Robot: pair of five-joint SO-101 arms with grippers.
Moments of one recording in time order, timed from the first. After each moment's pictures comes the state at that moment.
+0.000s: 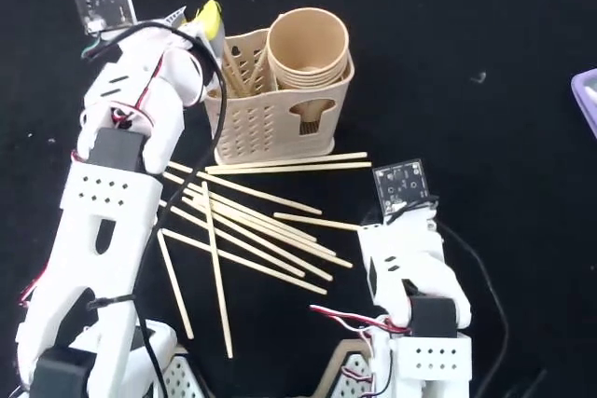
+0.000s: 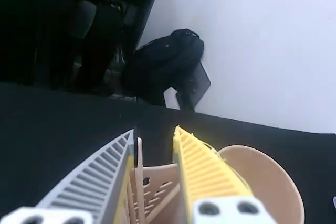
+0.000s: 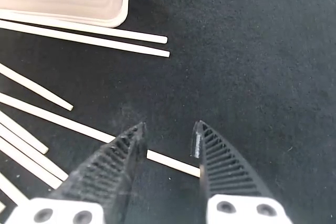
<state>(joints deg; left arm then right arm) 4.4 -29.6 21.0 27.3 18.9 1.9 -95.4 89.3 59.5 12.8</state>
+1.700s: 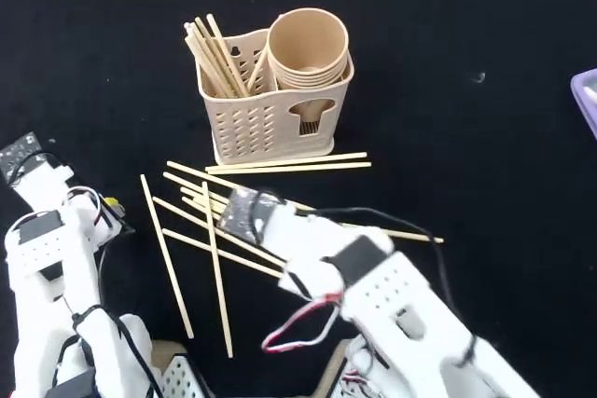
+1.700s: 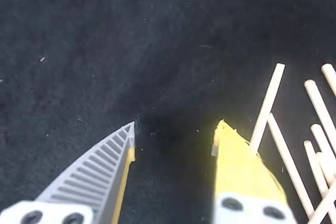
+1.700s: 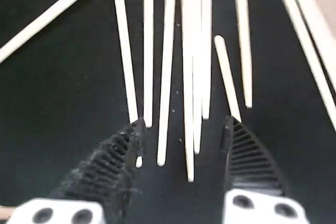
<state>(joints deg) -33.1 -38.0 63.0 48.2 6.8 -36.7 -49.9 64.7 65.6 28.2</state>
